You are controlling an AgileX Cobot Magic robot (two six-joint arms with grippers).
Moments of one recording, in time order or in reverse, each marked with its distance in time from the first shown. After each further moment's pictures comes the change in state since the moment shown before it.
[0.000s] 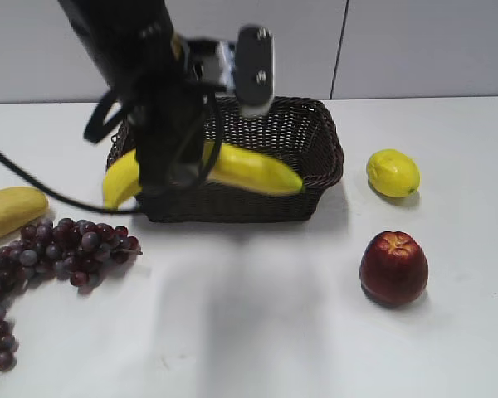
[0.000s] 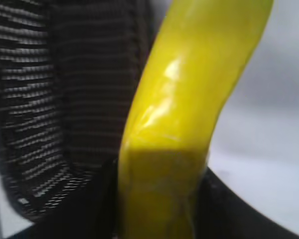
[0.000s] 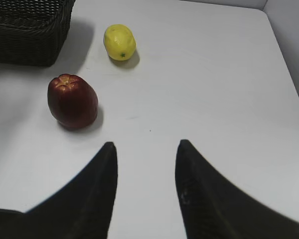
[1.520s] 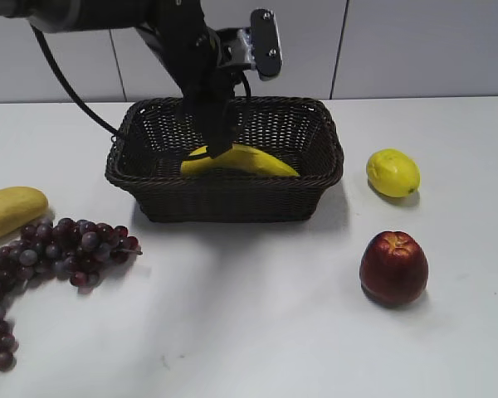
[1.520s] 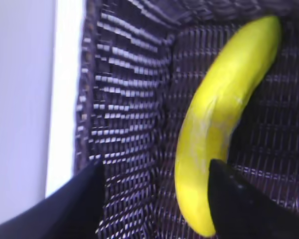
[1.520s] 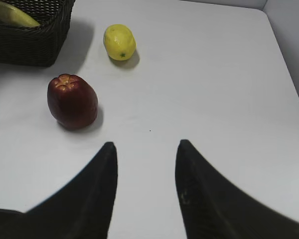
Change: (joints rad) left arm 0.141 0.349 -0.266 0.001 -0.303 0.035; right arm 0.000 0.000 0.000 0.000 -0.001 0.000
